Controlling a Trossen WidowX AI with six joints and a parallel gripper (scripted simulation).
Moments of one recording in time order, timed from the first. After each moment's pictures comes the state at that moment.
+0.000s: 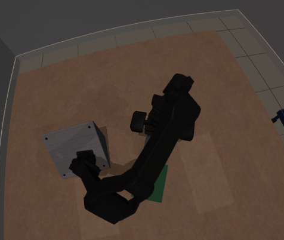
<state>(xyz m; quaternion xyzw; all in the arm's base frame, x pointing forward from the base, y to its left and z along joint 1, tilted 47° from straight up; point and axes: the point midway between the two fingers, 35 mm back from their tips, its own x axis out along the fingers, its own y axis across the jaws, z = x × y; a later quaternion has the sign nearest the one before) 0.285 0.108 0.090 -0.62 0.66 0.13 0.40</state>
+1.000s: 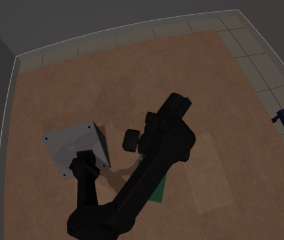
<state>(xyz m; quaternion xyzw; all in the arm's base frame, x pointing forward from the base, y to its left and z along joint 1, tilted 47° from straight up) 0.254 0.071 0.132 -0.62 0.66 0.13 0.40</state>
